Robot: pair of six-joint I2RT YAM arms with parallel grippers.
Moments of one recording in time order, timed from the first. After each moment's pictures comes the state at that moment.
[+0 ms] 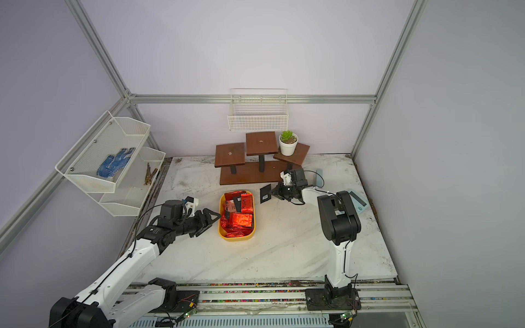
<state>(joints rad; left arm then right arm) -0.22 0.99 0.64 -0.38 0.49 -0.84 0.22 2.03 1.27 -0.05 -0.67 0.60</state>
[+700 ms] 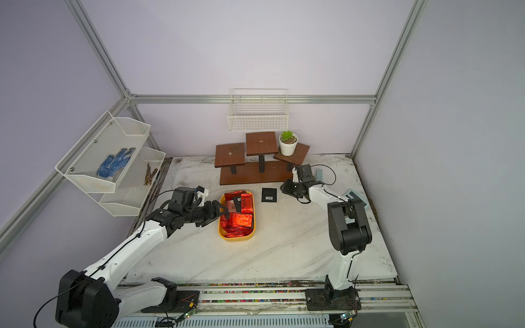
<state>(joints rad) -0.33 1.23 0.90 -0.50 0.41 -0.75 0.19 1.79 1.21 -0.22 -0.32 0.50</state>
